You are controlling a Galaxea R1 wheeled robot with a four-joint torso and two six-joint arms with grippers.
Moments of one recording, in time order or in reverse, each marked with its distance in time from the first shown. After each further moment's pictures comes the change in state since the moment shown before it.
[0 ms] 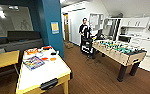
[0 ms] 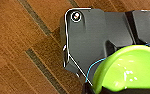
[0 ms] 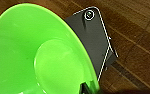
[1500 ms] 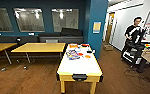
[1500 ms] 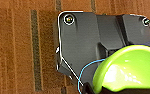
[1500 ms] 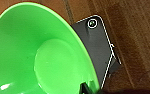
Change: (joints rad) left arm -0.020 -0.061 0.109 -0.001 0.000 -0.004; right arm 0.015 -0.055 0.087 0.002 0.020 0.000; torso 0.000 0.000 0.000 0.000
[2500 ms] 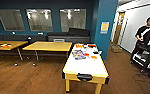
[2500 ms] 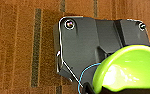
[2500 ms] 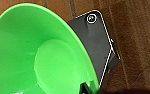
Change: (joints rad) left arm -0.005 -0.085 0.125 0.000 0.000 0.000; right arm -0.007 -0.002 0.001 0.000 -0.008 0.000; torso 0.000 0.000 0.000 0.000
